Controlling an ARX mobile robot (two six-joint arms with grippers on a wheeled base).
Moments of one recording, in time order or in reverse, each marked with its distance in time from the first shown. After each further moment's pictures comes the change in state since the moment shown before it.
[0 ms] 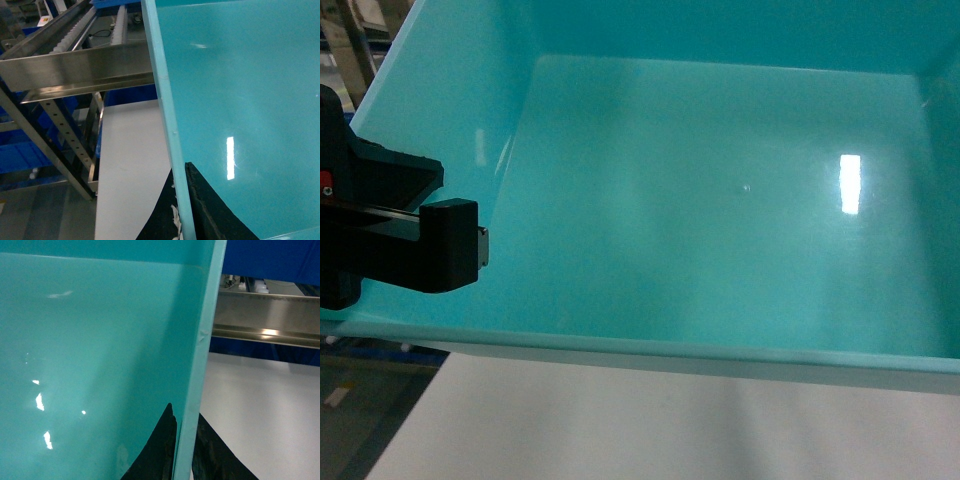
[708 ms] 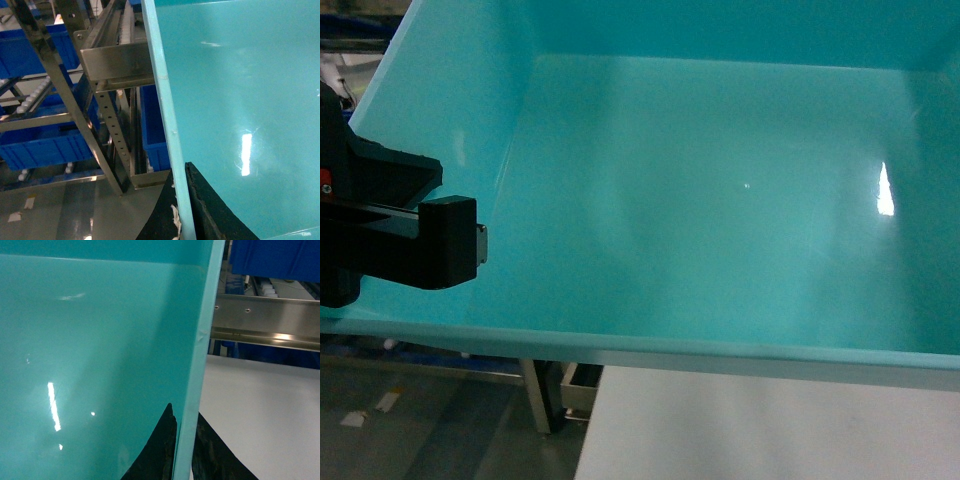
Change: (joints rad) left arm 0.000 0.000 0.000 0.001 -0.002 0.000; right arm 0.000 -0.002 0.000 0.004 0.000 0.000
